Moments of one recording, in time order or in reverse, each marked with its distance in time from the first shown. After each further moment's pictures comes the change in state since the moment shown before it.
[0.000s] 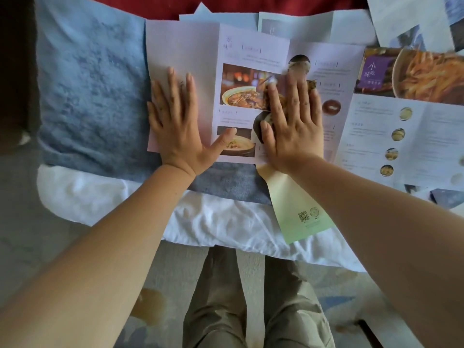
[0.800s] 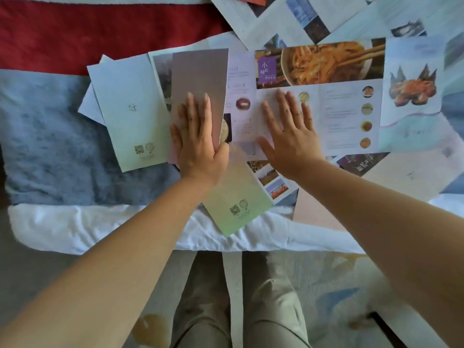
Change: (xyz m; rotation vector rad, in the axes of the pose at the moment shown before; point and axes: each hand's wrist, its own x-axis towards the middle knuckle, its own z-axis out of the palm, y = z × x) left_hand -0.027 0.192 -0.019 -0.241 -0.218 0.055; right_hand -0.077 0.144 -0.061 0.019 -0.200 0.114
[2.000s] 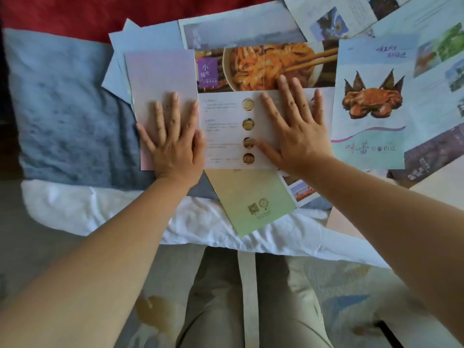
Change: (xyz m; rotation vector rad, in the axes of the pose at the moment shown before) left_hand -0.008 -0.121 0.009 0.387 0.074 -0.027; right_hand 0.024 -0.040 0.035 0.001 0.165 -0.176
